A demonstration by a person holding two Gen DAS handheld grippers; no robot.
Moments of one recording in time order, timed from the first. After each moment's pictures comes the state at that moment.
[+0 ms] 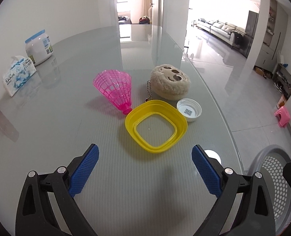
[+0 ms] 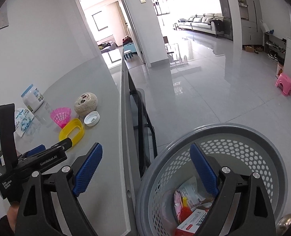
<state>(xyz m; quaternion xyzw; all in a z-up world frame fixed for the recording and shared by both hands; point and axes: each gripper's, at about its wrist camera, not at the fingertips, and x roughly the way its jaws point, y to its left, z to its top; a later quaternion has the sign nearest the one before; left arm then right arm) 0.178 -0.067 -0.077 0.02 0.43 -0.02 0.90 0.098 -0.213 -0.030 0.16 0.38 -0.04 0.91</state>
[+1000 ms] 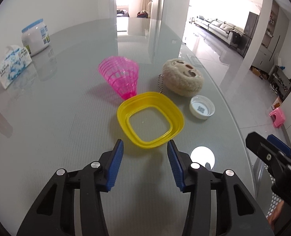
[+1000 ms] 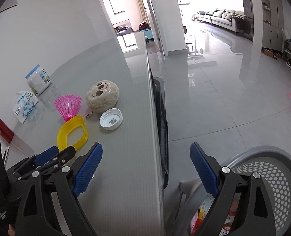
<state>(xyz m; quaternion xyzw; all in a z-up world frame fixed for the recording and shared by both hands) 0.188 -0.031 -0.088 -0.01 0.45 -0.05 0.89 0.169 -0.164 -0.044 0.13 0.42 0.03 0.90</state>
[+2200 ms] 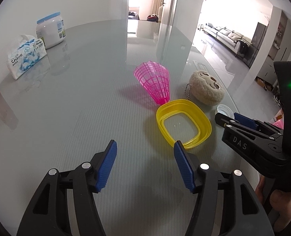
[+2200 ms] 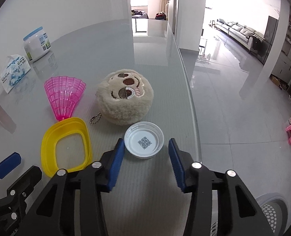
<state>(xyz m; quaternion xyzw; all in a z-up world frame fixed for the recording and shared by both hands) 0.182 0.009 -0.078 -0.04 0.43 -0.02 0.90 0.252 -0.088 -0.064 0.00 0.46 0.04 0.89</state>
